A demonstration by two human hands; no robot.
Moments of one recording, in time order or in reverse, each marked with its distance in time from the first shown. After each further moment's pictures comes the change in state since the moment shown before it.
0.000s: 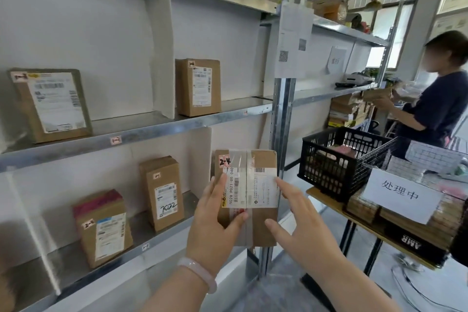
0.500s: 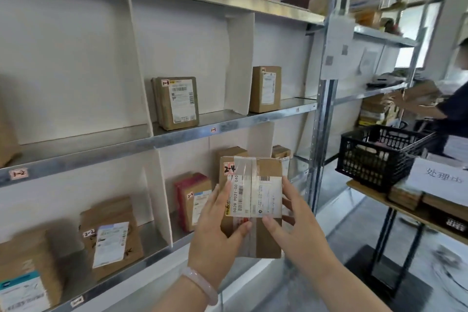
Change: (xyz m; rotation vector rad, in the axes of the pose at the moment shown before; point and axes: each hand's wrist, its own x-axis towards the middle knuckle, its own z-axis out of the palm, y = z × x) left_hand -0.114 -0.015 -0.241 0.008 -0.012 -0.071; right_hand -0.091 -0.221 0.118 0.363 0.017 0.079
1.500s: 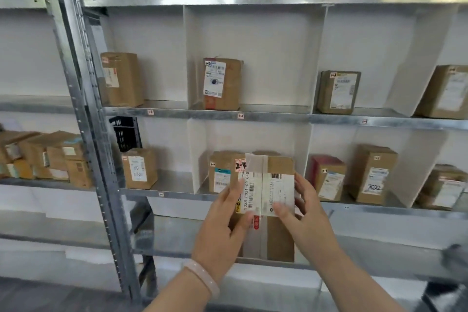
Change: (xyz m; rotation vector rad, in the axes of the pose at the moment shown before) left_hand -0.252 0.108 -0.155 0.435 0.447 -0.242; right_hand -0.149 -0.138 0.078 0.542 -0.568 -0.167
